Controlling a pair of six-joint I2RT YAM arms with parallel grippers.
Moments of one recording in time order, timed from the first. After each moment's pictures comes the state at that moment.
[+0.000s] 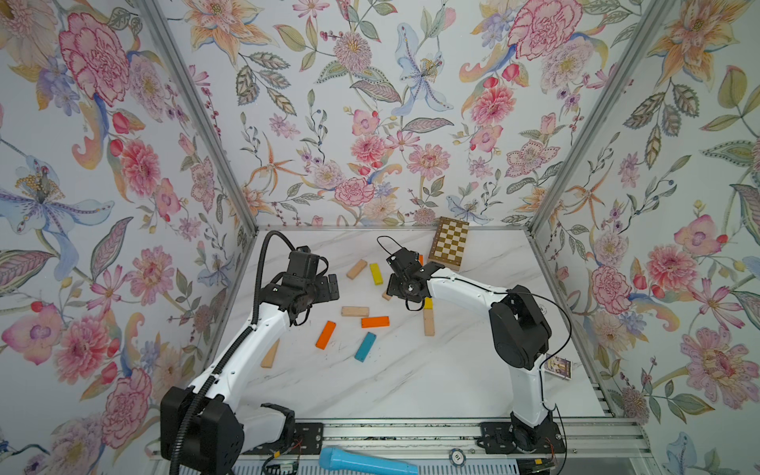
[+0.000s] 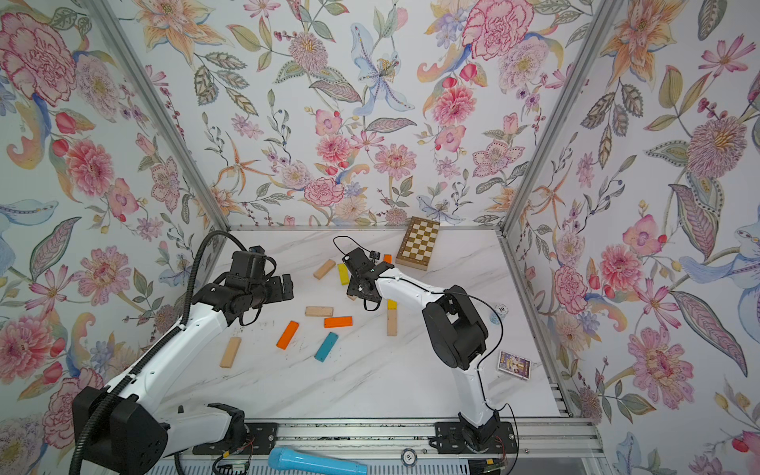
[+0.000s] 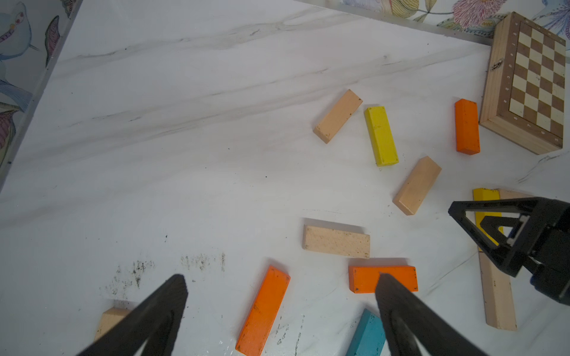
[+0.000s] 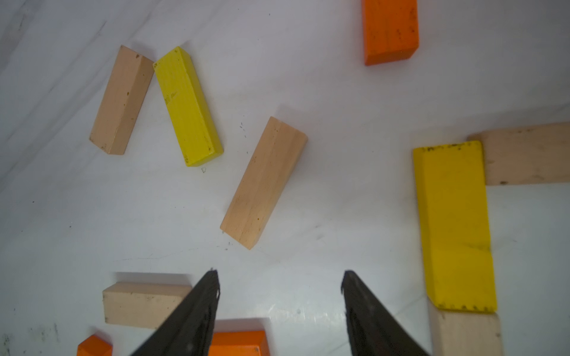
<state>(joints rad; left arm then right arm) -0.28 1.25 1.05 -0.65 -0.15 -0.37 0.73 2.07 1.62 -0.62 0.18 0.86</state>
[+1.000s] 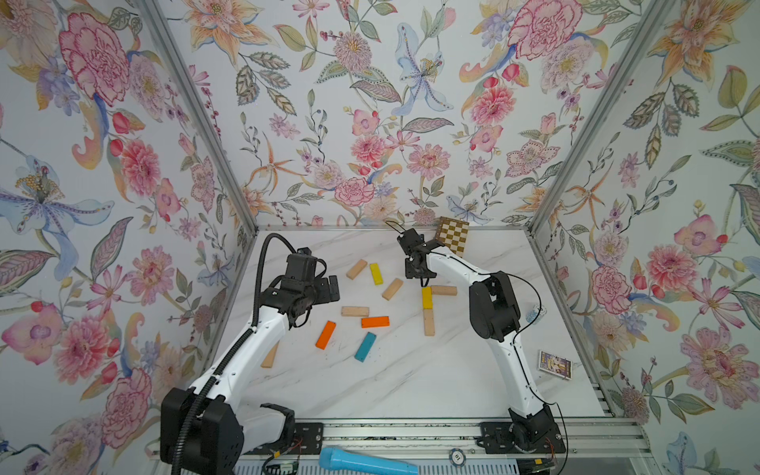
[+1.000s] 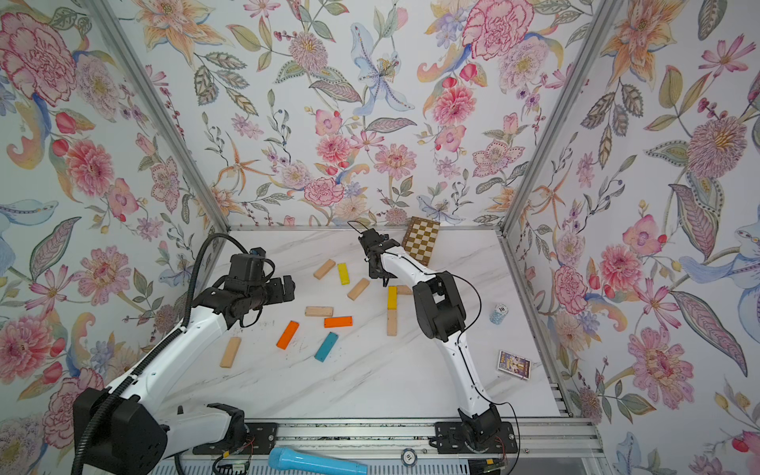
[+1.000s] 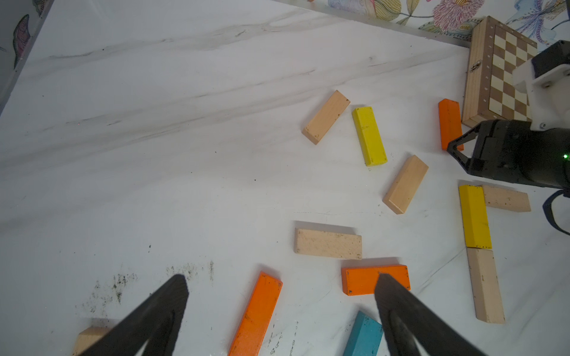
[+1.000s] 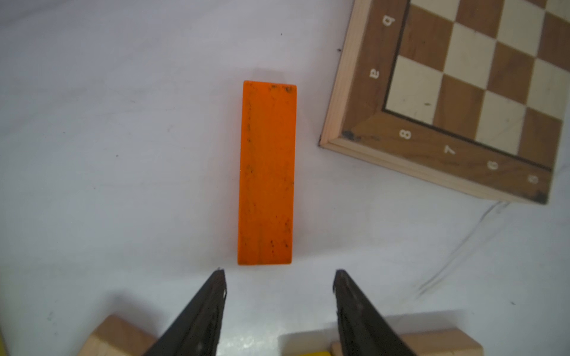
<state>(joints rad) -0.27 1.25 1.01 -0.58 -0.08 -0.34 0.55 2.42 2.08 -0.85 0.35 0.47</state>
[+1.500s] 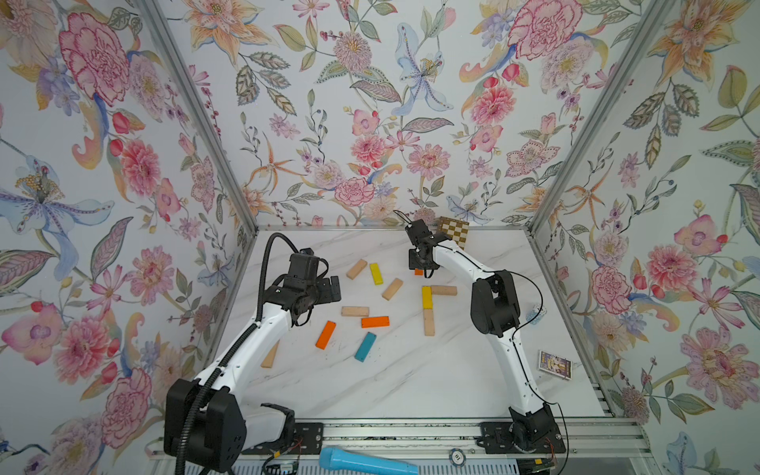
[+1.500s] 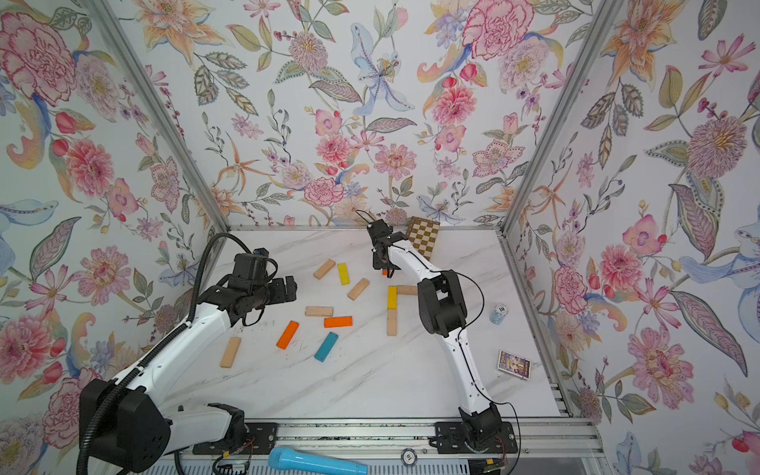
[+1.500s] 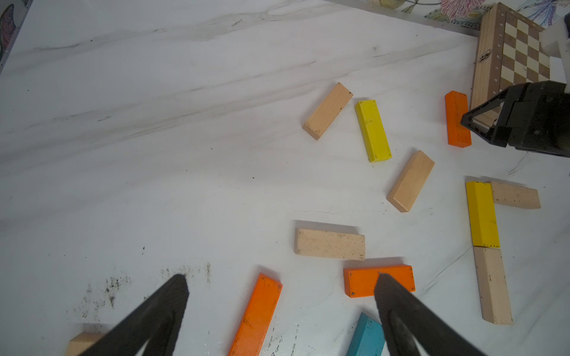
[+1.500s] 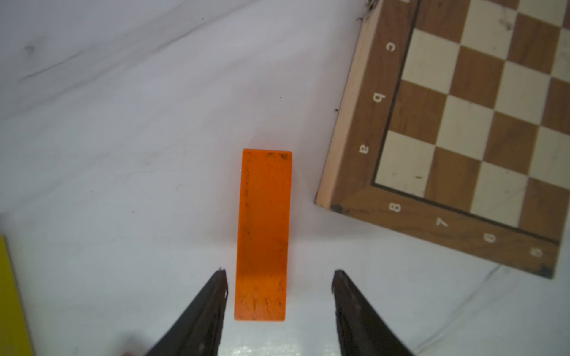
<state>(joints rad) -0.27 1.28 1.01 -0.57 -0.08 -0.34 0.49 2.48 2.21 -0.85 0.25 0.42</state>
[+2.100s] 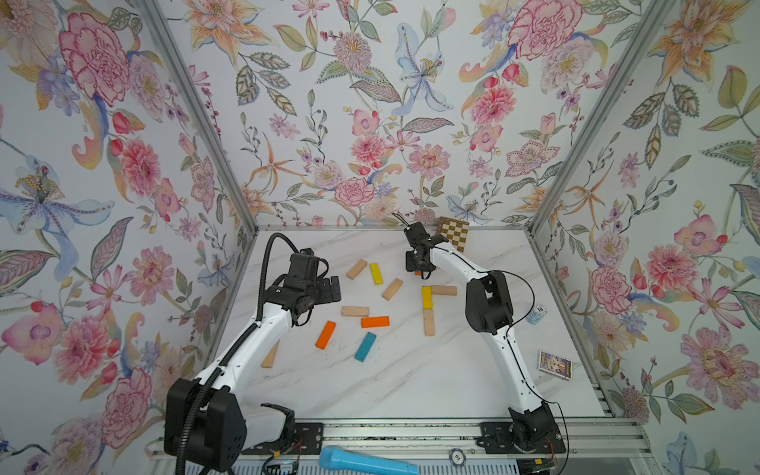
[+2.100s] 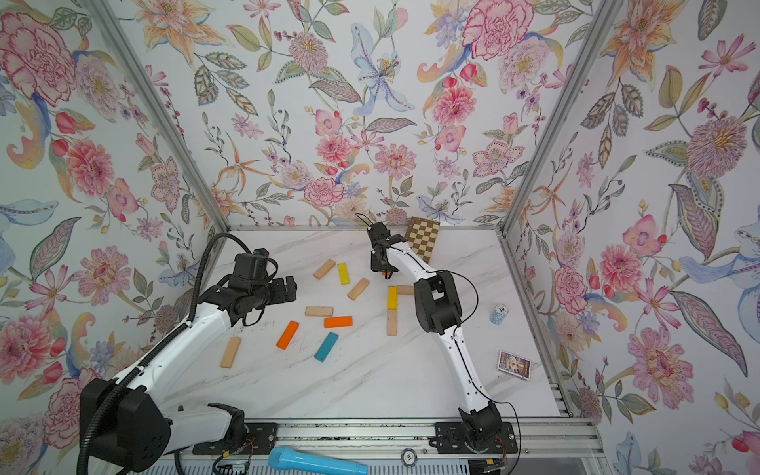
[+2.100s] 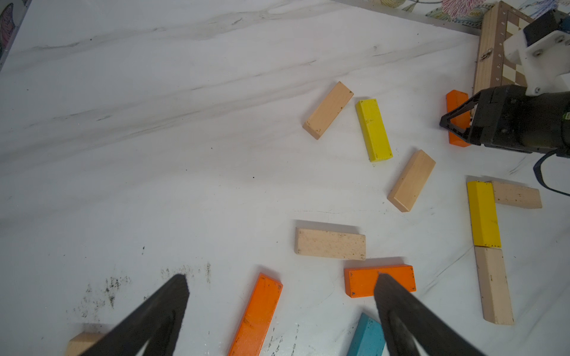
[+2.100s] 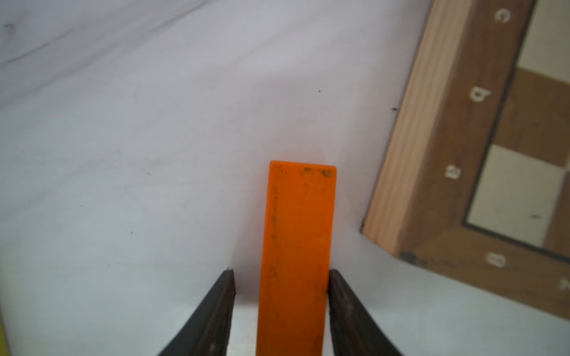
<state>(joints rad) -0.27 1.29 1.01 -0.57 -0.08 -0.34 0.48 2.57 2.29 -0.84 0.18 0.41</state>
